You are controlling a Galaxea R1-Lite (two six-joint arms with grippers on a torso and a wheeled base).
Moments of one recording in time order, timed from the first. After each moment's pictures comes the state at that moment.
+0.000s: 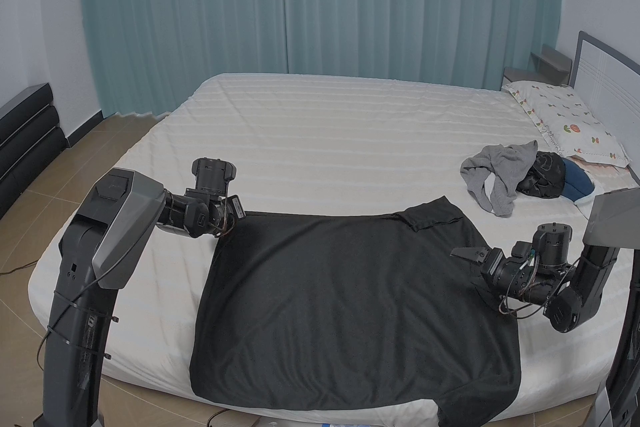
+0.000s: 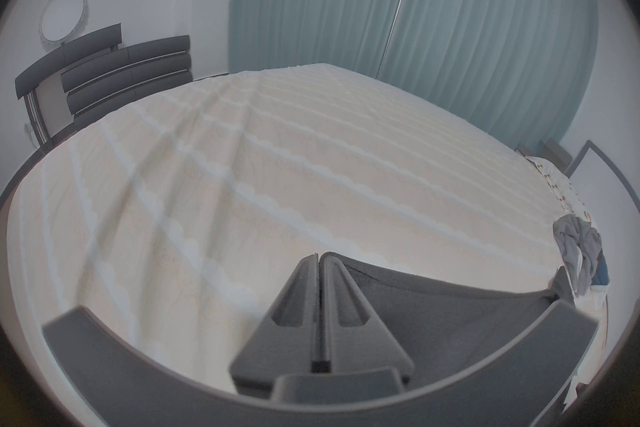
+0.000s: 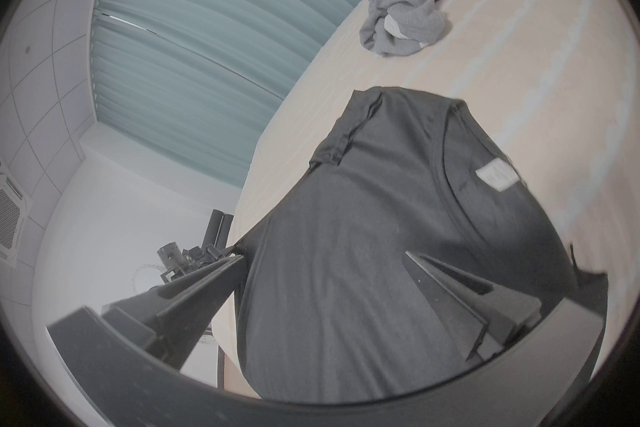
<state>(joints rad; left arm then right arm) -0.20 2.62 -1.82 -0.15 0.28 -0.48 0.10 2.22 -0.49 -1.31 0.38 0.86</state>
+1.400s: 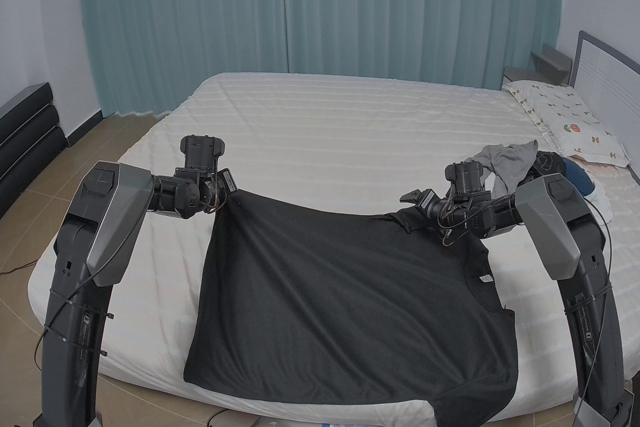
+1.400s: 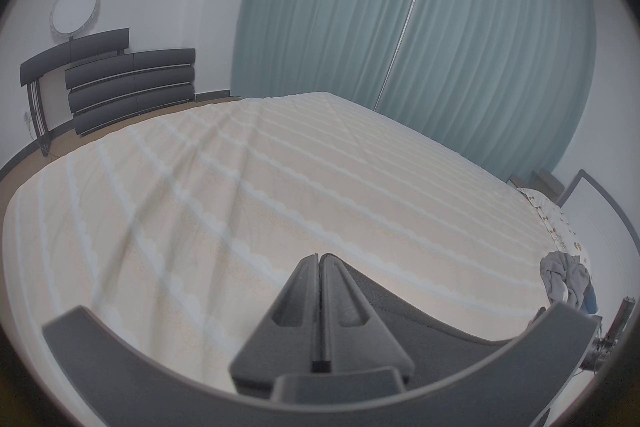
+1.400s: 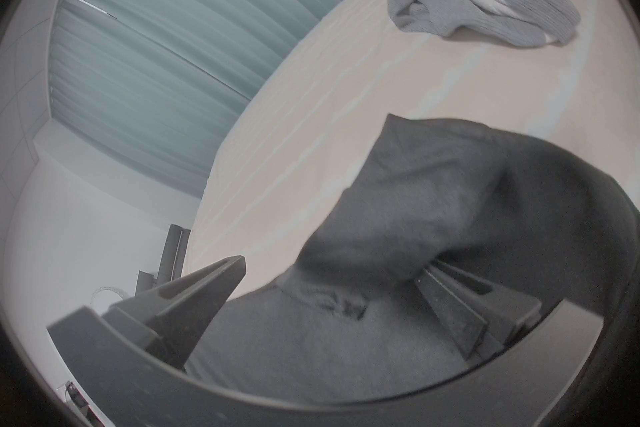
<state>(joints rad) -0.17 2.61 -1.94 -0.14 0.27 -0.49 0.20 2.72 -1.91 -0.28 0.16 0.85</state>
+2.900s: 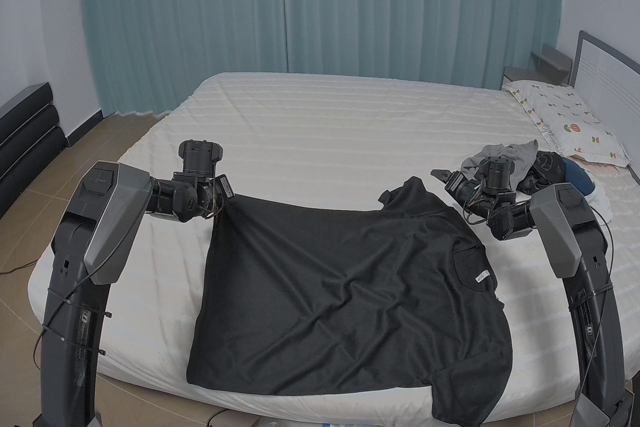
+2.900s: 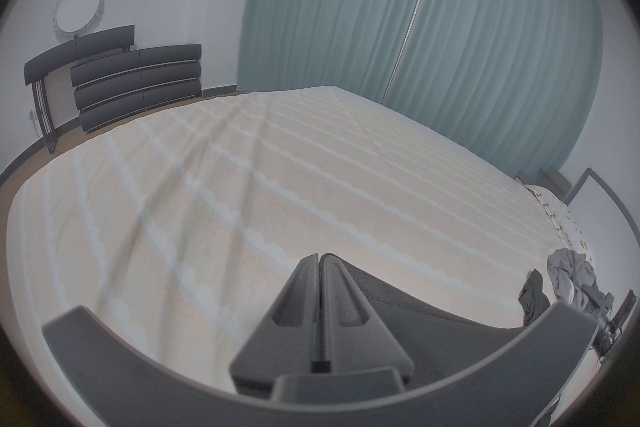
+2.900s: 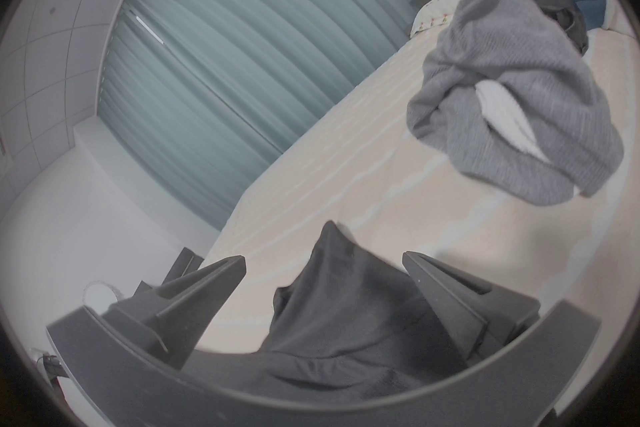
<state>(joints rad) -0.16 2.60 -1.90 -0.14 0.28 -0.50 0.05 2.79 -1.94 -0.58 0.20 0.72</state>
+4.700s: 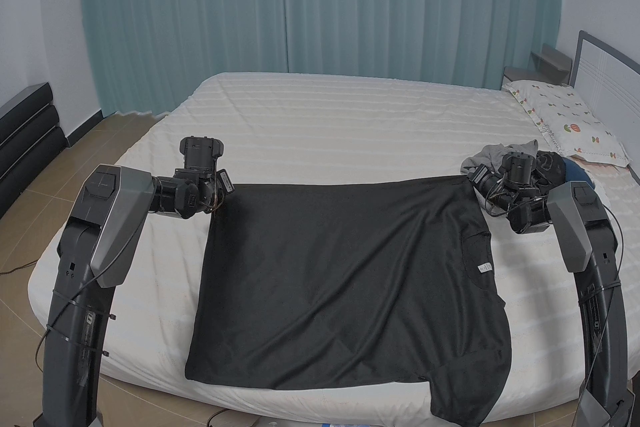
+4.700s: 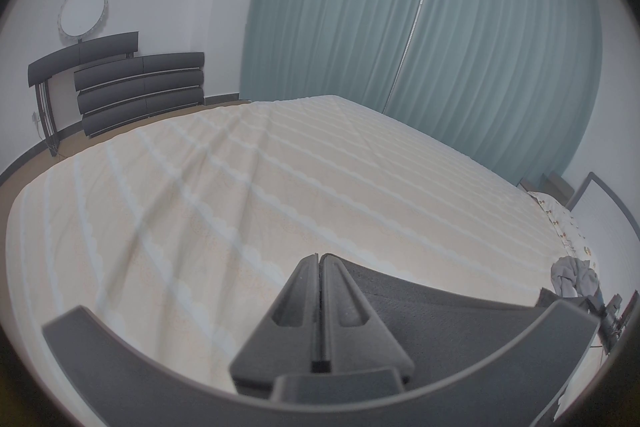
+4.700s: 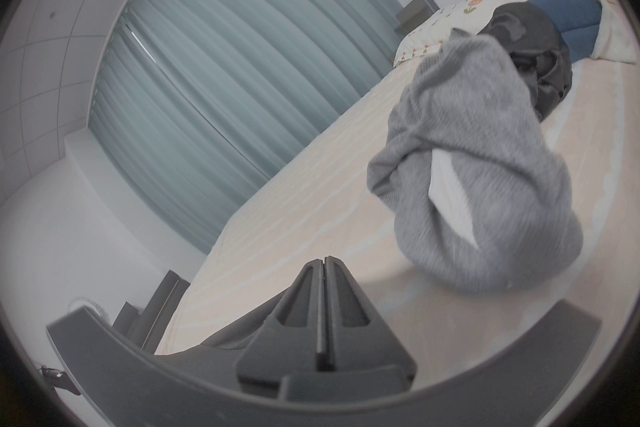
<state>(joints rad) -0.15 2.65 -2.00 -0.13 0.32 -0.49 -0.05 2.77 -1.96 -0.62 0.16 0.72</state>
